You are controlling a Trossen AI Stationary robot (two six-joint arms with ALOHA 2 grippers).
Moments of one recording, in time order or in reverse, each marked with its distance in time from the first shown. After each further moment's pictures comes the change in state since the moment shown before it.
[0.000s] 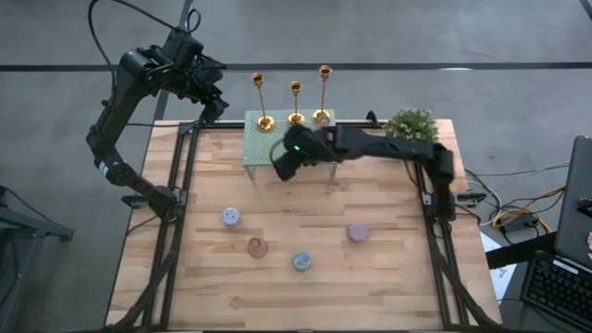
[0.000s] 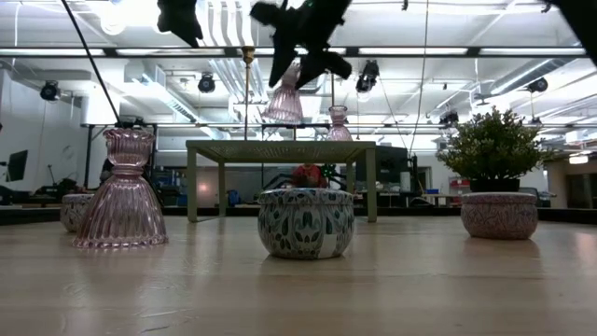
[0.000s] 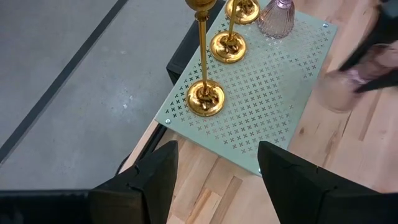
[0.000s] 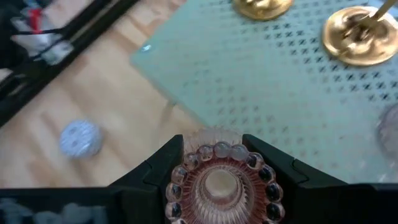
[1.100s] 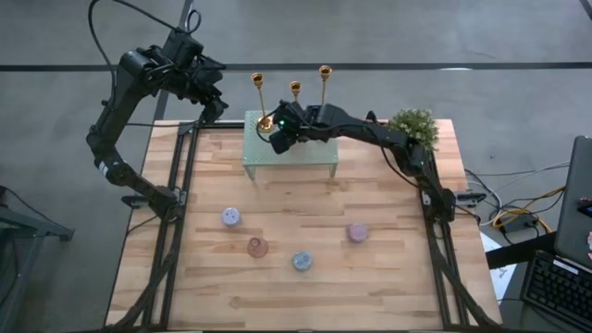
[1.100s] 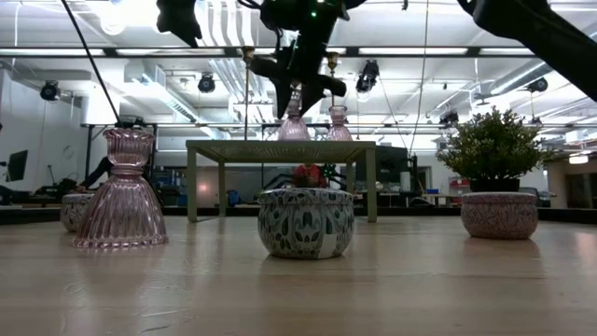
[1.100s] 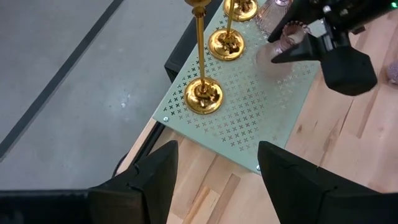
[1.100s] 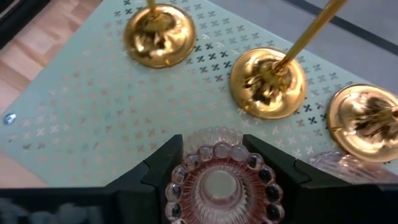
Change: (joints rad) left arm 0.000 0.000 0.000 -0.010 0.005 0.002; right arm -0.150 0.269 0.375 -0.244 0.106 -0.019
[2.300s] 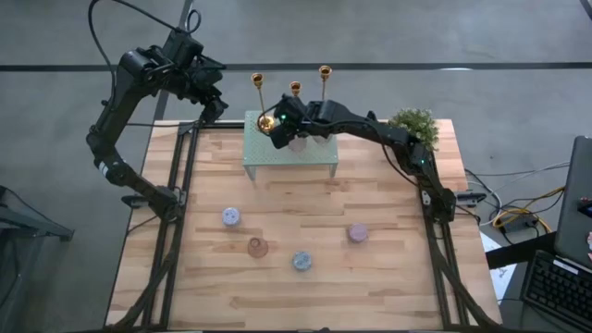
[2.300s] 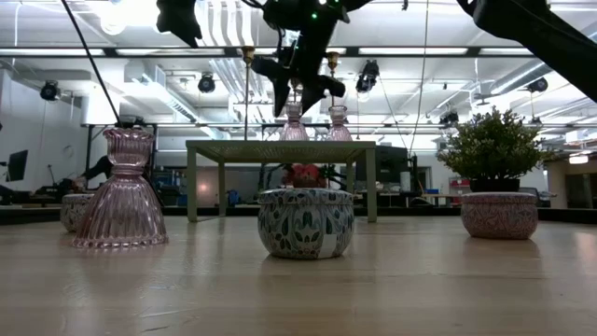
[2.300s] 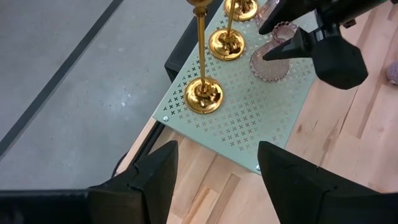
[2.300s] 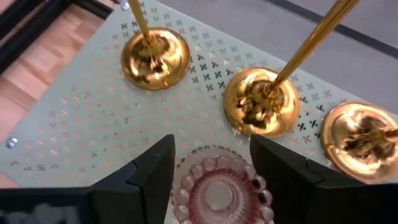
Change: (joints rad) left arm 0.000 0.000 0.000 -0.001 -0.001 -0.005; right arm -0.025 -0.003 0.001 0.044 -0.004 -0.016
